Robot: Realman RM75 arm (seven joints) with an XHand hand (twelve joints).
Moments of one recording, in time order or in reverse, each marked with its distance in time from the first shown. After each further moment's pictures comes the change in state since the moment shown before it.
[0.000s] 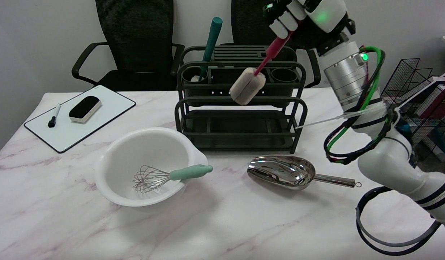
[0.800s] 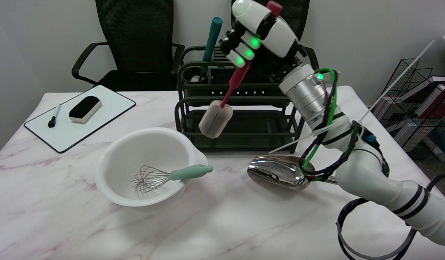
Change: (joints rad) arm 0.052 -0.099 -0.161 -0.003 0.023 -0.126 -0.001
